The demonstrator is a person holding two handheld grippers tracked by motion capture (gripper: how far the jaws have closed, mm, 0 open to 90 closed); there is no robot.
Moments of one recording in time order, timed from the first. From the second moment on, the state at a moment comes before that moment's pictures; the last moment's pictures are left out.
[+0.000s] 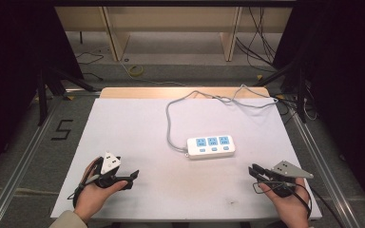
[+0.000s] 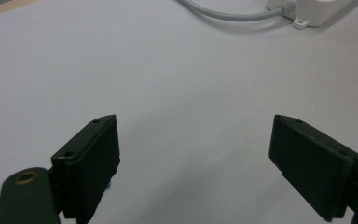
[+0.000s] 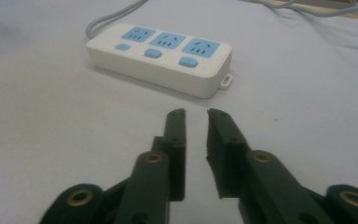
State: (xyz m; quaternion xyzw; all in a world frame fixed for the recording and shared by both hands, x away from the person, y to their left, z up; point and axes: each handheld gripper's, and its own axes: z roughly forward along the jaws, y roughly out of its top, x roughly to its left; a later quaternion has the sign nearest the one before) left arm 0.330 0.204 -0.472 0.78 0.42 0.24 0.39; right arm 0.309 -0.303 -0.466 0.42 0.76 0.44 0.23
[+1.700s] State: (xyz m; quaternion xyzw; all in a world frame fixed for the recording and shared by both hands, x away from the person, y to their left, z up) left arm 0.333 0.199 -0.475 0.79 0.42 0.24 0.38; right arm 0.332 -0.279 -0.443 0.38 0.78 0.43 0.25
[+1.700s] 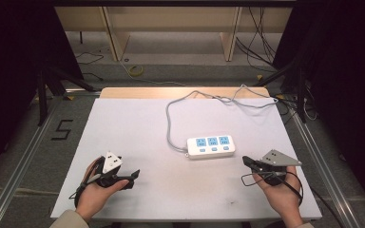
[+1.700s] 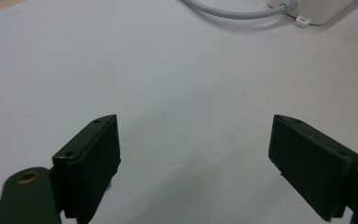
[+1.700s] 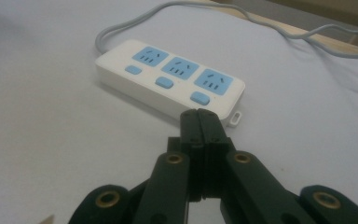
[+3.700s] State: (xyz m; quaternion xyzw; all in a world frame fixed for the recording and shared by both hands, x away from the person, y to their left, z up) left arm 0.334 0.198 -0.475 0.79 0.42 0.24 0.38; right arm 0.359 -0.251 -0.422 0.37 0.81 0.39 0.24
